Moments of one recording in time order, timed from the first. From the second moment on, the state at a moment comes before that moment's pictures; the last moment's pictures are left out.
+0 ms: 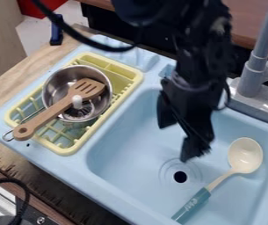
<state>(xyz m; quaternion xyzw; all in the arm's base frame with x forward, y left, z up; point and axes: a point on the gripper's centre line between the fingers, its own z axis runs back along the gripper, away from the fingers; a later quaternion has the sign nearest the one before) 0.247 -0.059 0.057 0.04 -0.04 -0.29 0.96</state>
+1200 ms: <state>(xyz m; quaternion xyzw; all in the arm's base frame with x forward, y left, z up) 0.280 0.005 0.072 0.07 -0.04 -0.54 0.84</state>
